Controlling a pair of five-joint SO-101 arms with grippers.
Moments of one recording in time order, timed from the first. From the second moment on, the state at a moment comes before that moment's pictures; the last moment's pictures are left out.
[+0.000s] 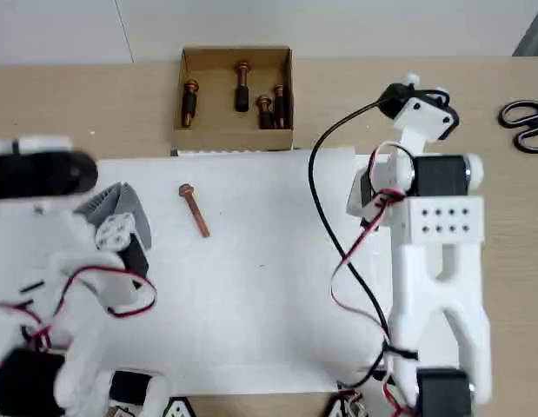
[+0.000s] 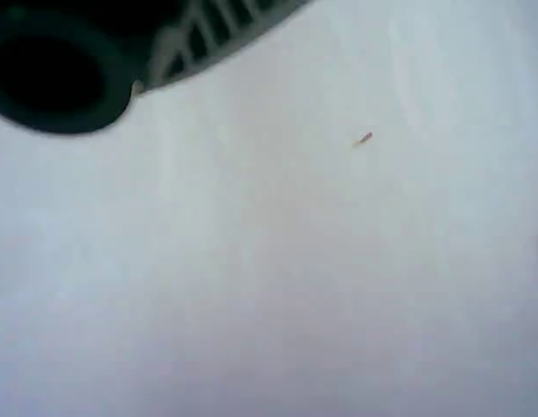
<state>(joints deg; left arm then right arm) 2.8 -60.4 18.0 82.8 16.7 -5.4 -18.9 1.1 97.9 -19.5</state>
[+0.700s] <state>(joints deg) 4.3 -20.6 2.0 94.5 25.9 -5.2 -45.2 31.8 97.3 -15.6</state>
